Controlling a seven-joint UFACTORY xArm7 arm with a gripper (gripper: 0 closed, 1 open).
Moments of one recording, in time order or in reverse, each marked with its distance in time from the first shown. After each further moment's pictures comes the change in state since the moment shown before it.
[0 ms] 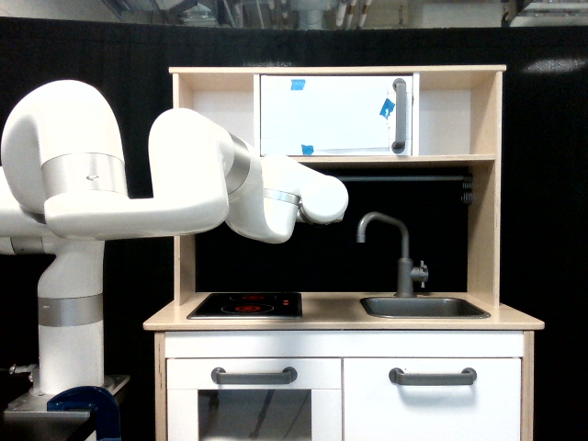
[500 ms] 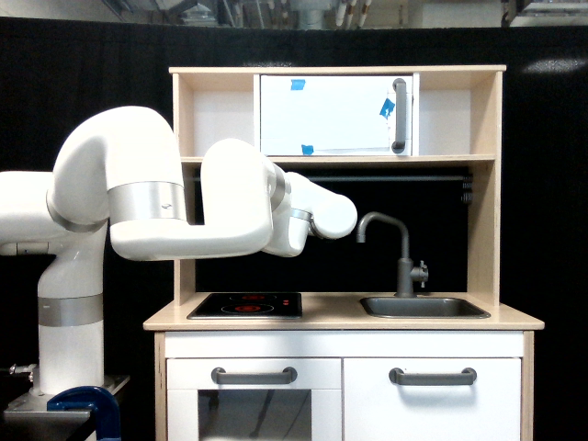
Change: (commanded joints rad) arm 0.216 -0.063 -0.082 0.110 -0.062 -0.103 -0.009
